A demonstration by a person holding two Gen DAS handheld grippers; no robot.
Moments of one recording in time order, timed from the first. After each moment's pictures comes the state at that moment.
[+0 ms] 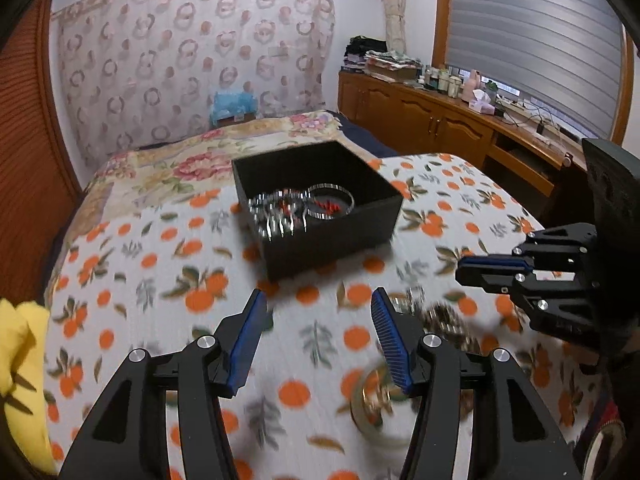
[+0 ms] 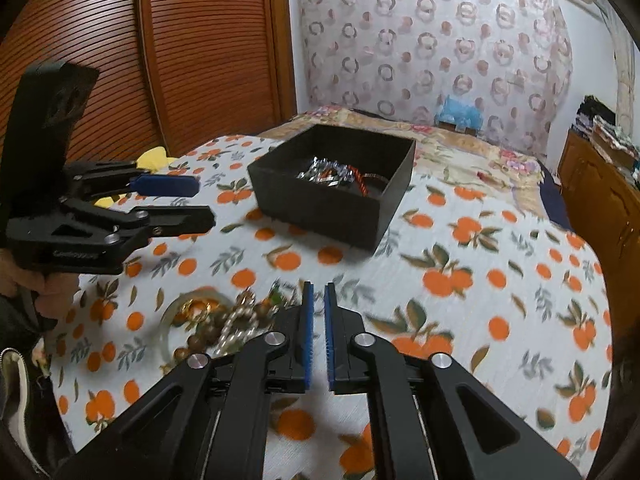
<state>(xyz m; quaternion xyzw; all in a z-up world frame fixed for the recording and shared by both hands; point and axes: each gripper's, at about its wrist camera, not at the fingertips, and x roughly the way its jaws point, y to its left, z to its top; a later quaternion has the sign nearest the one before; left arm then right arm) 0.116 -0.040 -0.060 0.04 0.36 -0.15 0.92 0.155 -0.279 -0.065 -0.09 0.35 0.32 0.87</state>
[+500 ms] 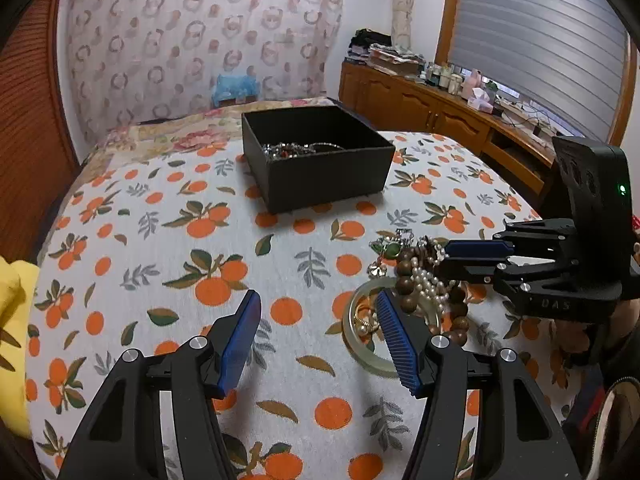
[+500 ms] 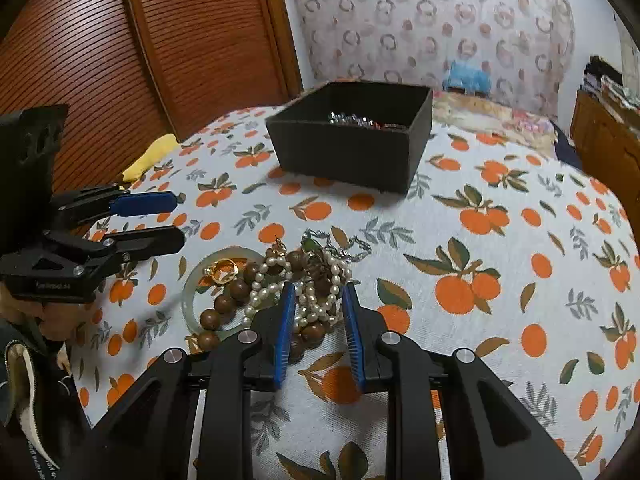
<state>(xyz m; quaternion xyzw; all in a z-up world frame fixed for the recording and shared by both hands) 0.079 -0.026 -0.083 0.01 0.38 -0.15 0.91 0.145 -0.274 -0.088 -0.06 0.41 0.33 0.85</state>
